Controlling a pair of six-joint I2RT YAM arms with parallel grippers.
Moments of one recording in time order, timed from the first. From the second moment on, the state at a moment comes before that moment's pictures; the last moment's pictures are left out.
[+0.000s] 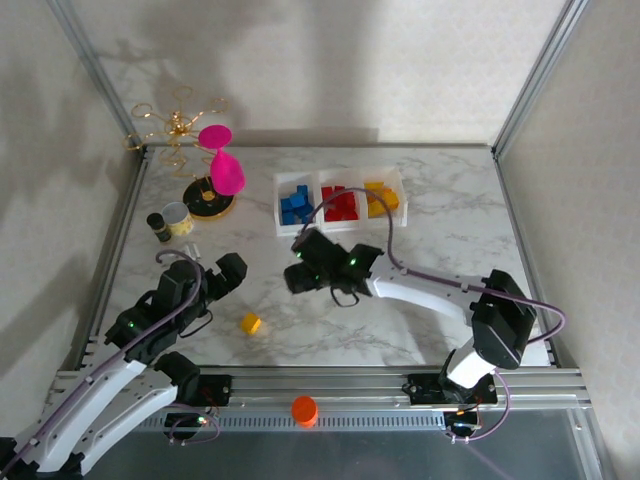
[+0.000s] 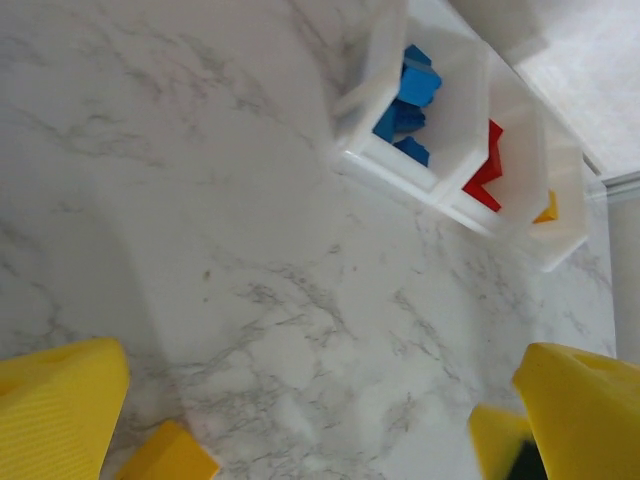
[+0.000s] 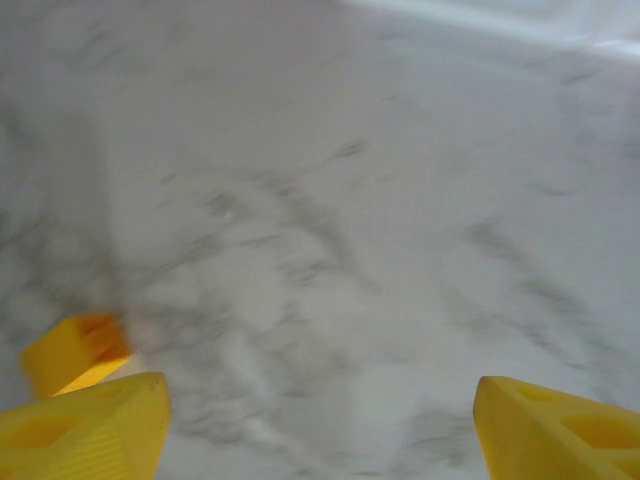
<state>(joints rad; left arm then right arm) -0.54 0.55 0.64 -0.72 -0.24 -1.03 1.10 1.59 1.19 -0.54 0.14 0.54</state>
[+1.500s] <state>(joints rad) -0.54 0.41 0.66 -1.00 -0.41 -1.16 1.30 2.01 1.27 -0.17 0.05 0.30</state>
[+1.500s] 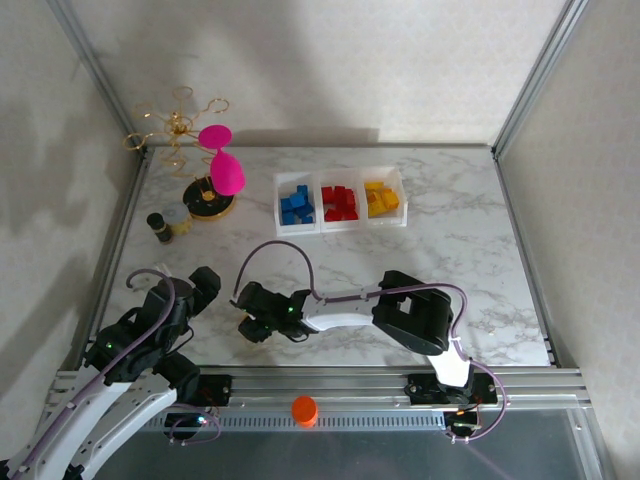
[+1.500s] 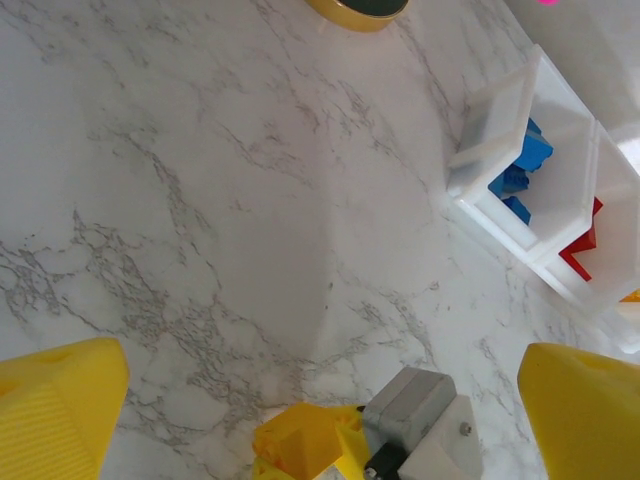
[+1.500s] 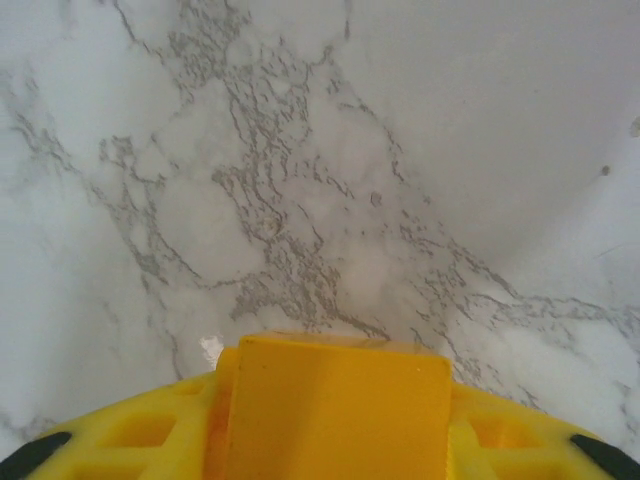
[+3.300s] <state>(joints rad) -0.54 1.02 0.78 -0.26 -0.30 -0.83 0.38 1.74 1.32 -0.28 0.45 0.35</state>
